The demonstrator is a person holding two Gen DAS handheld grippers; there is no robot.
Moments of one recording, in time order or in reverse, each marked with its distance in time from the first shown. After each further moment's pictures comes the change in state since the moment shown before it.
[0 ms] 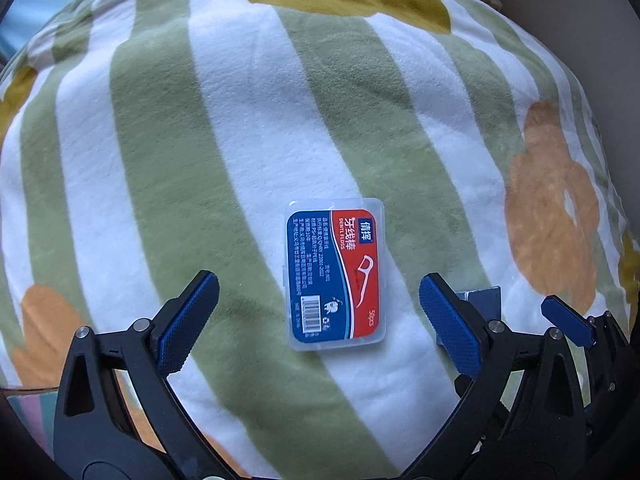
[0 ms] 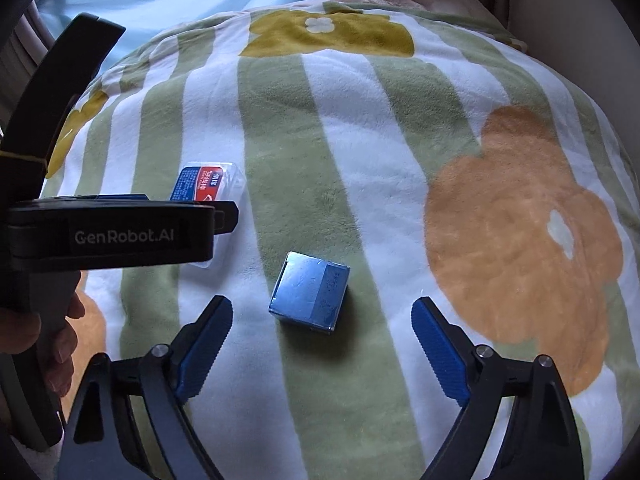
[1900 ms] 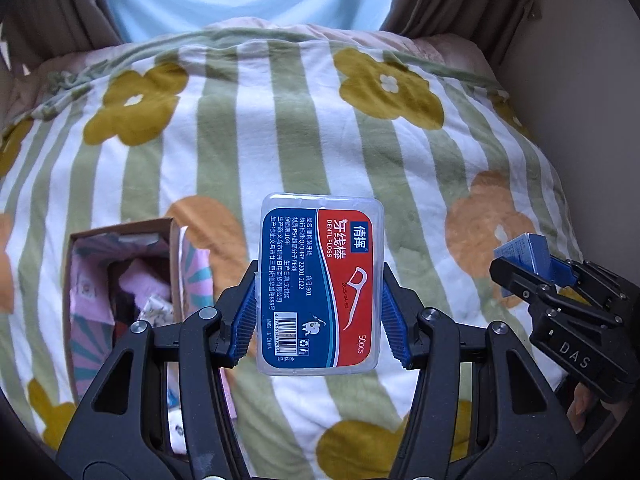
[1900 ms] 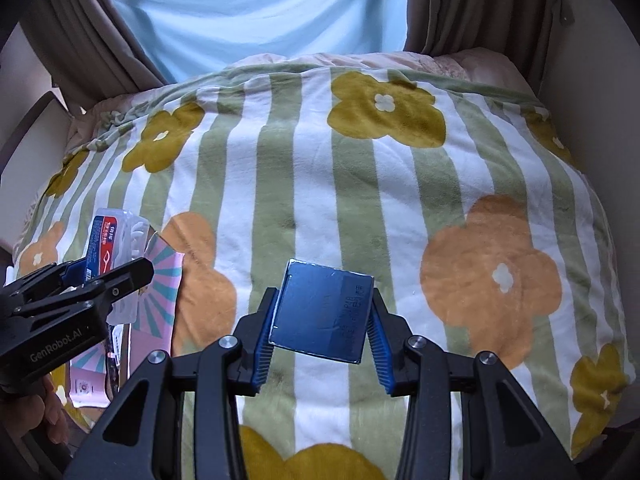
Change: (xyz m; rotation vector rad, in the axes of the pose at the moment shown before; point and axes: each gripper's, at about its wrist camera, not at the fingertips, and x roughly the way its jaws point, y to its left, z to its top) left arm -0.264 0.018 -0.115 -0.245 -0.185 0.090; right arm -0.210 0.049 0.019 -0.206 -0.005 0.113
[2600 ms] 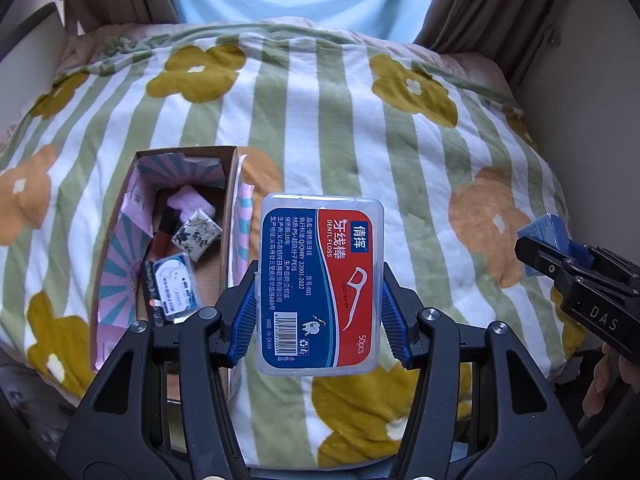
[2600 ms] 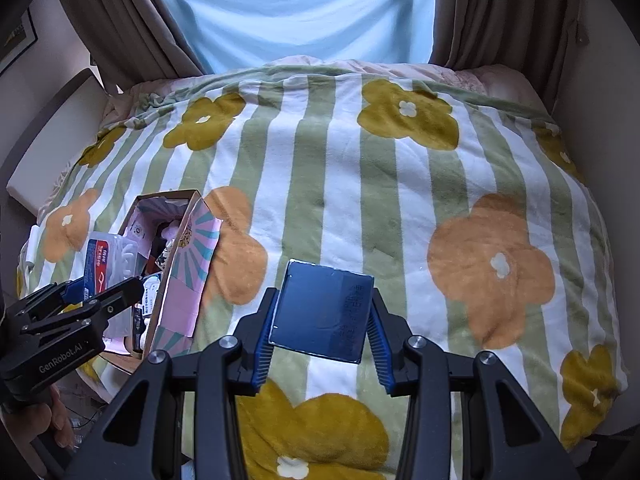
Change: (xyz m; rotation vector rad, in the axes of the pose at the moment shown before) left arm -0.080 0.008 -0.086 -0.129 -0.034 0.070; right arm -0.049 0.014 -0.037 -0.074 -0.015 0.067
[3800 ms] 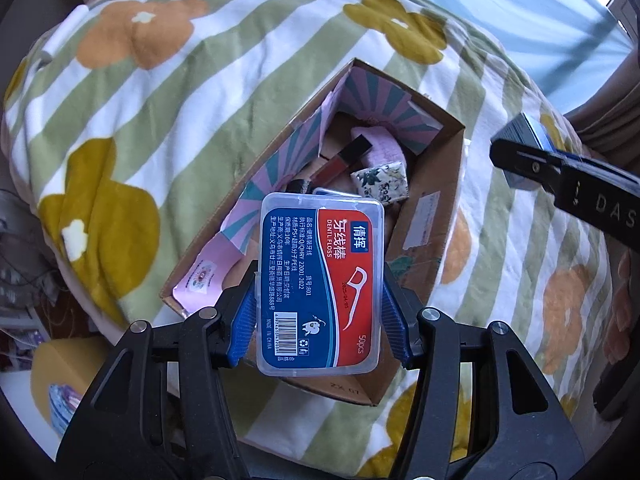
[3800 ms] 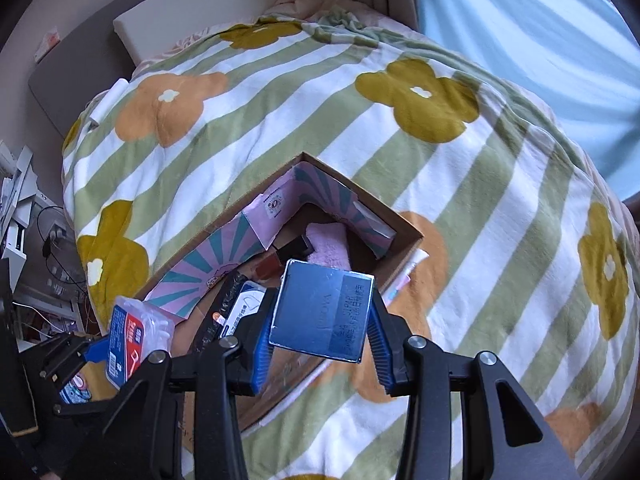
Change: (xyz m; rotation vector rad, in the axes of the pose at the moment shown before) left arm 0.041 0.185 -0.067 -0.532 0.074 0.215; right arm 0.159 0.249 0.068 -0.637 0.142 0.267
